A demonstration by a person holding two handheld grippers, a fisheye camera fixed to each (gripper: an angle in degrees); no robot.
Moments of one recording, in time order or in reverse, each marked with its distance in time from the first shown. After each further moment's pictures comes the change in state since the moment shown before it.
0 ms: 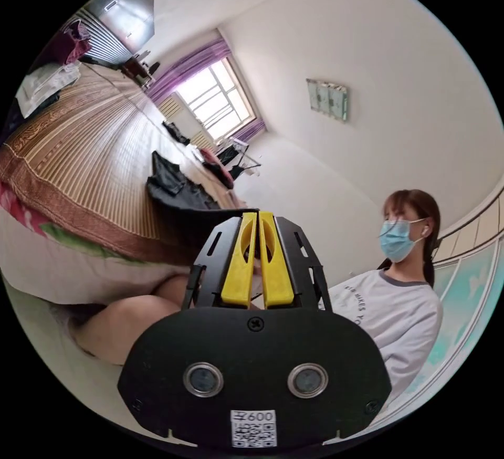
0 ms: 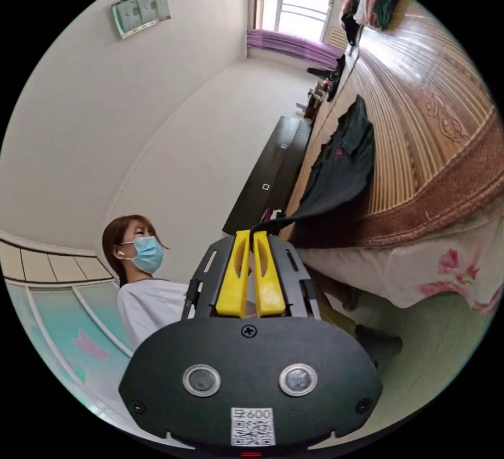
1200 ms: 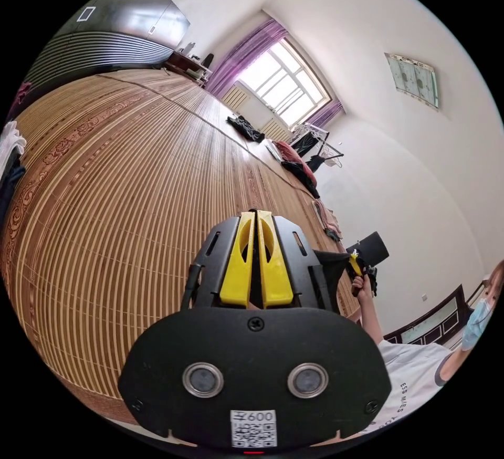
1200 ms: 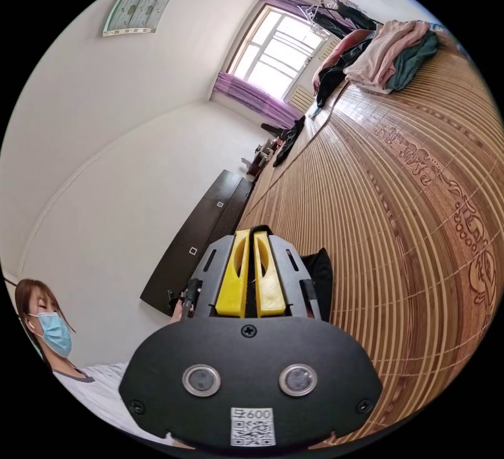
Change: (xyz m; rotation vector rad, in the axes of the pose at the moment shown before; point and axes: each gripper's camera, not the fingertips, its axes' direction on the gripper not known) left arm -0.144 -0.237 0.477 -0.153 -0.504 -0.042; right arm 0.221 -0.333 0.194 0.265 0.486 -0.008
